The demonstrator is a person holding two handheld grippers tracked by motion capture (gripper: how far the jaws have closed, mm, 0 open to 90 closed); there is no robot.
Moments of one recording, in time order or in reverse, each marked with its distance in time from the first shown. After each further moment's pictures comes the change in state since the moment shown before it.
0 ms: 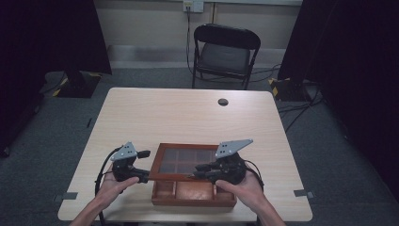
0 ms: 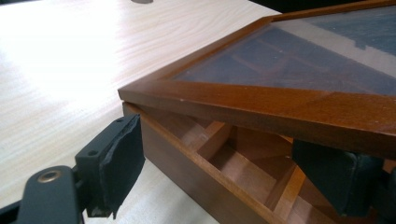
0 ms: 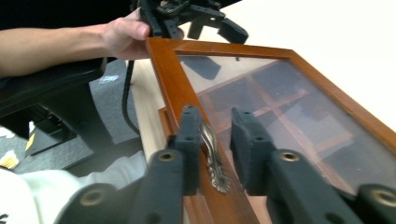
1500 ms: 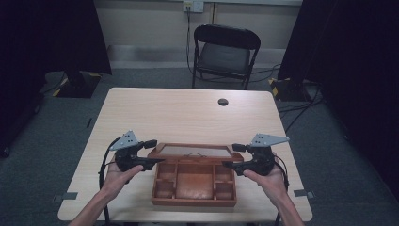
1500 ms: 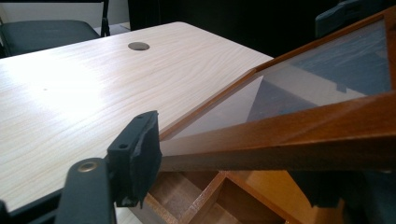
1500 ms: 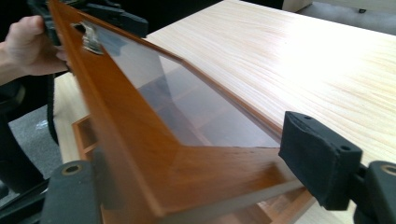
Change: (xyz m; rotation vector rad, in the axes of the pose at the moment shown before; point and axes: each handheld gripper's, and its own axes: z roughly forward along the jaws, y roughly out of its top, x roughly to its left) left arm -0.002 0.038 0.000 -0.112 -0.029 0.002; right arm -0.054 -0.039 -0.053 -0.151 -0.242 0.097
